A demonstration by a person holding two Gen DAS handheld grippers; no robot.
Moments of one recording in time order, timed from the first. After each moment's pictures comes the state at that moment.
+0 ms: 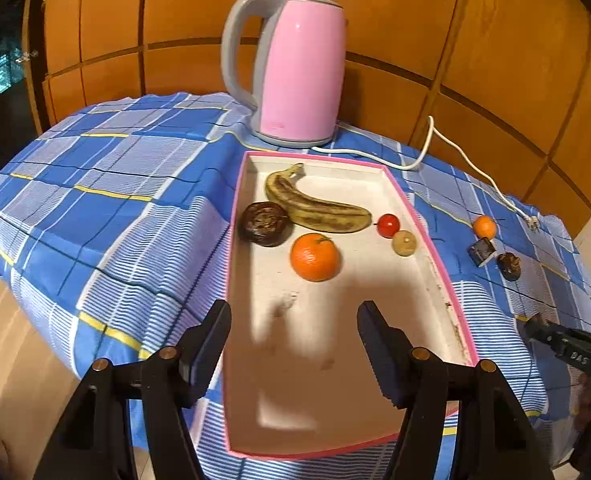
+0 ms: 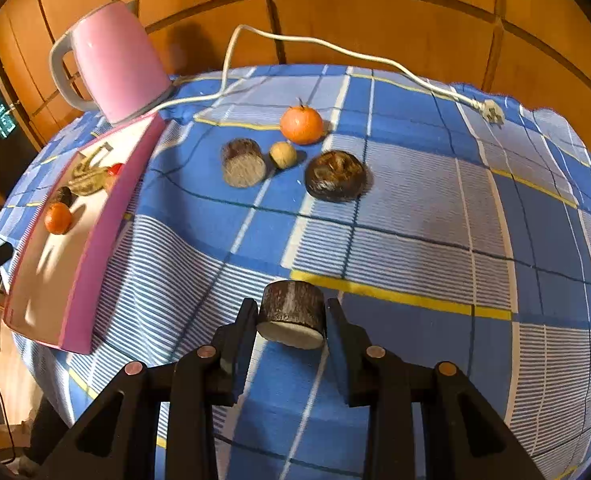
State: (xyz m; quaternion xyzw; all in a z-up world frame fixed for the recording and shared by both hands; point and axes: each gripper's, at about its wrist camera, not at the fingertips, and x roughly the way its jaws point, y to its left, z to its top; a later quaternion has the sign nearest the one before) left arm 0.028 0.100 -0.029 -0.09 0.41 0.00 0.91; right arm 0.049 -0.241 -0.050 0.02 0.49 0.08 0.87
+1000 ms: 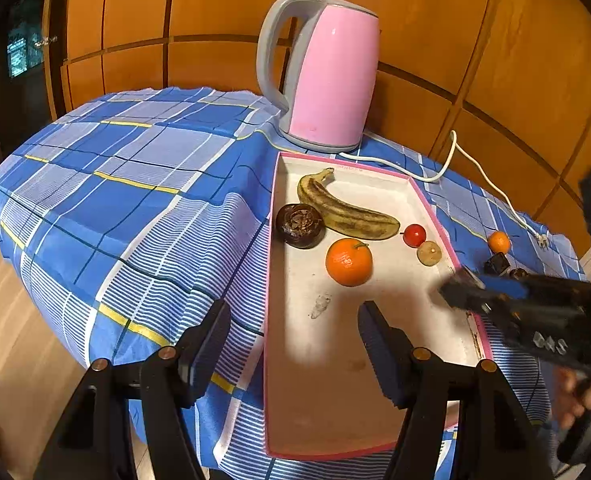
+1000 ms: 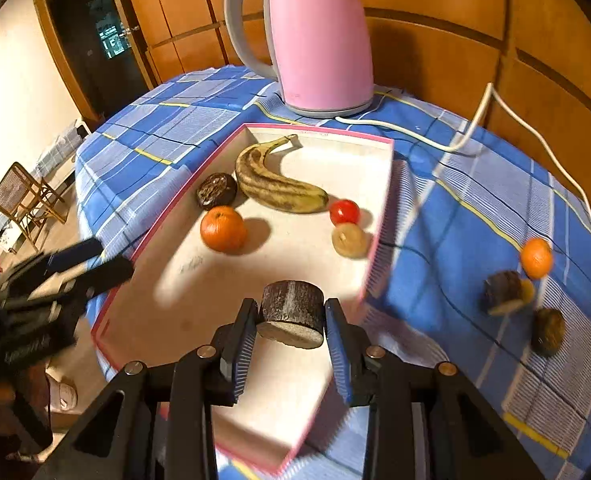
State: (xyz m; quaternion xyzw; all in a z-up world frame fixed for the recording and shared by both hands) left arm 0.025 0.125 -0.031 -0.11 0.40 0.02 0.91; right arm 0.092 -0.059 -0.024 -0.08 0.47 0.27 0.83
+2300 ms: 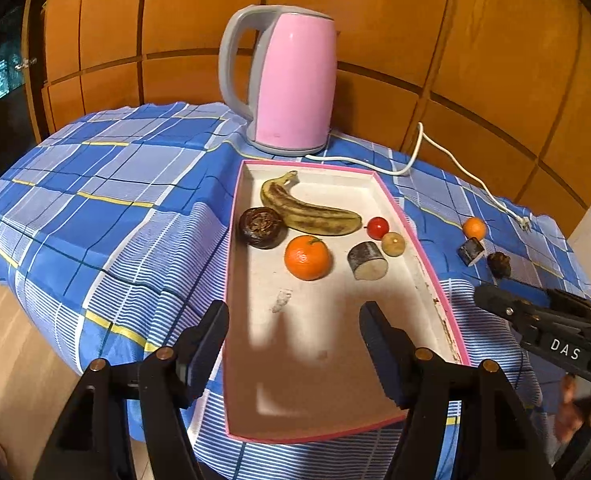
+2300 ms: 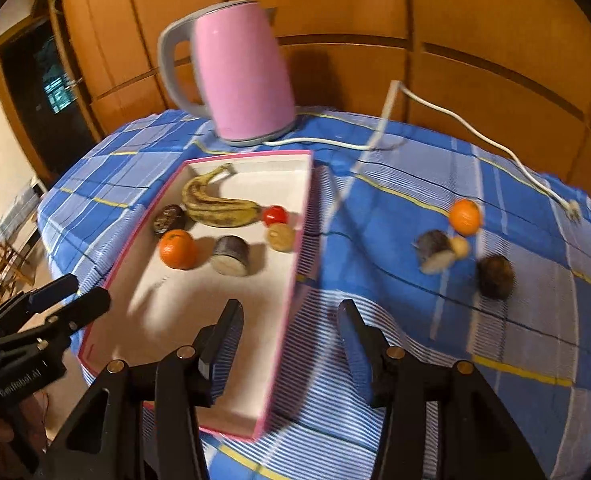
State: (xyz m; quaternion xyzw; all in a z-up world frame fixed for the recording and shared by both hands) left arm 0.014 0.094 -0.018 -0.08 0.39 -0.01 0.92; right arm 0.058 -0.107 -0.010 -0.02 0.44 0.16 0.89
